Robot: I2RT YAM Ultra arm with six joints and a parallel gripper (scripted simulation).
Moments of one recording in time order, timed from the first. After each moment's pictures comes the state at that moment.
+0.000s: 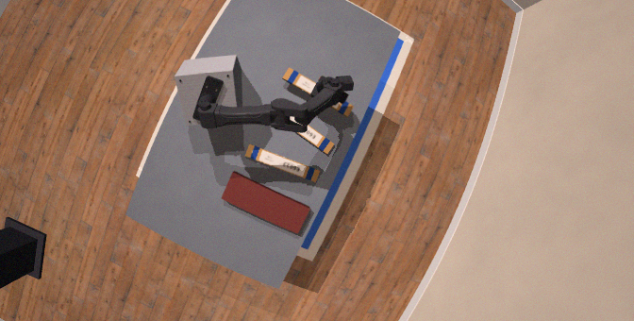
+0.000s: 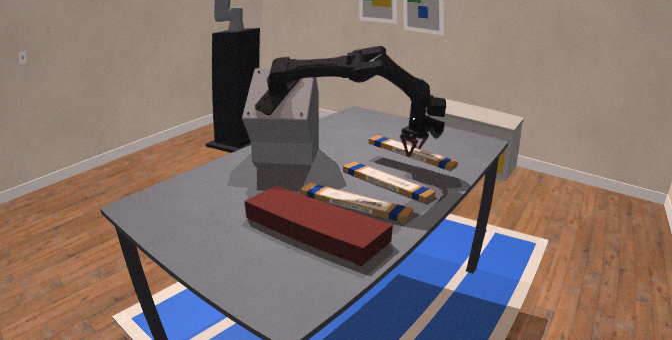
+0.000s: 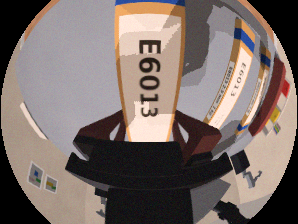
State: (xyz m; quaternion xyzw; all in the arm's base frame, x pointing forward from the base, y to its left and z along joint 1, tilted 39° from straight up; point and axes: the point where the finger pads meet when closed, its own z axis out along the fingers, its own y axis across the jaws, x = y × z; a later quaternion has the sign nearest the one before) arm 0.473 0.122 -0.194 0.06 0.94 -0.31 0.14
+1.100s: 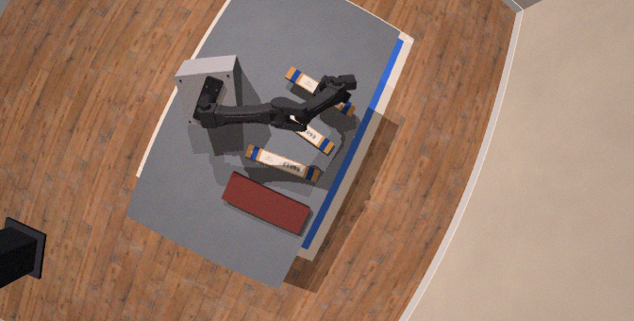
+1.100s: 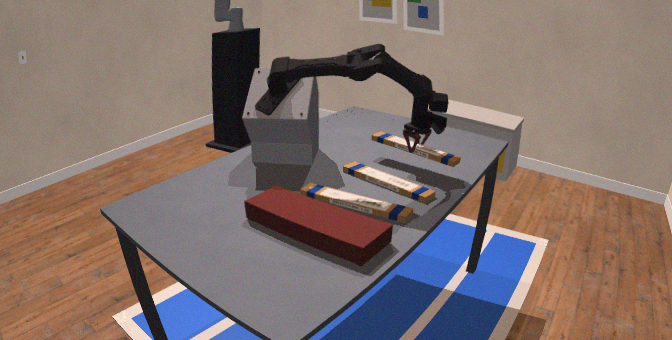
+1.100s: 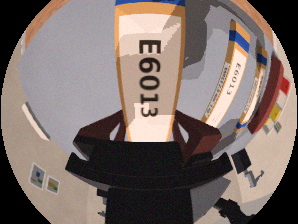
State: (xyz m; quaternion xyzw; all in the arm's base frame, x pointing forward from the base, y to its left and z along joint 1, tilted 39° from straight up) arm 0.477 0.135 -0.180 0.06 0.94 -0.31 0.14
